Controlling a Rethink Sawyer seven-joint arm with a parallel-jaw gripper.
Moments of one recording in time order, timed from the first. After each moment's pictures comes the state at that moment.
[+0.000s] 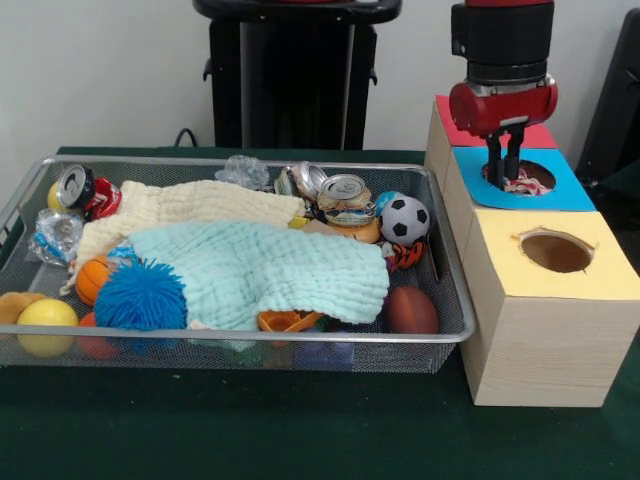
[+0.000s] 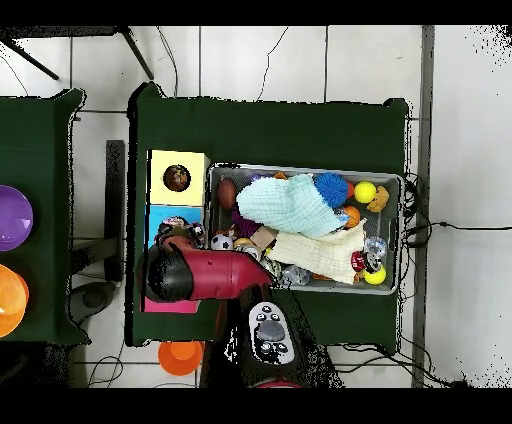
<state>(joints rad) -0.07 -0.73 0.12 1.95 0.06 0.13 1.34</state>
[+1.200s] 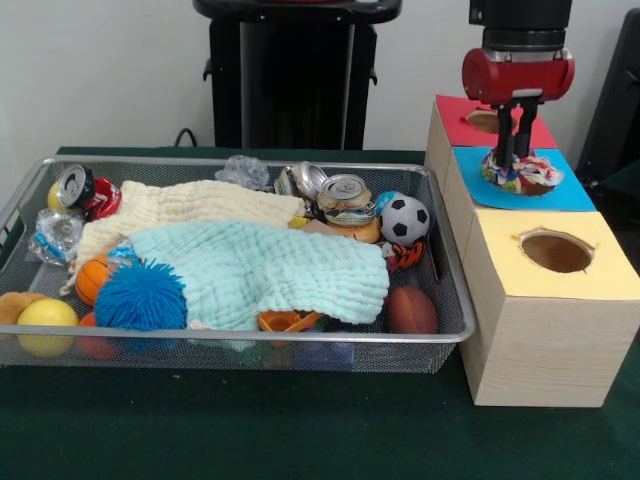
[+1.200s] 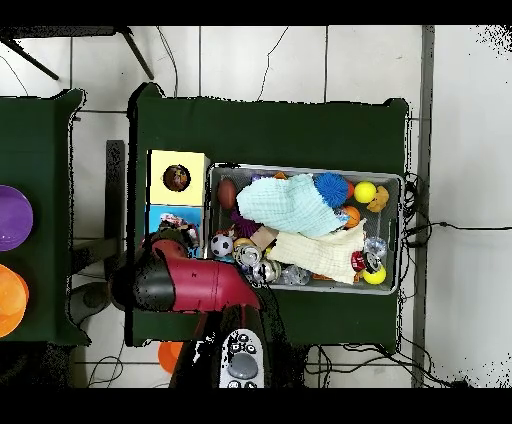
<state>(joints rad) 0.07 -0.78 -0.03 1.94 0.18 0.13 1.35</state>
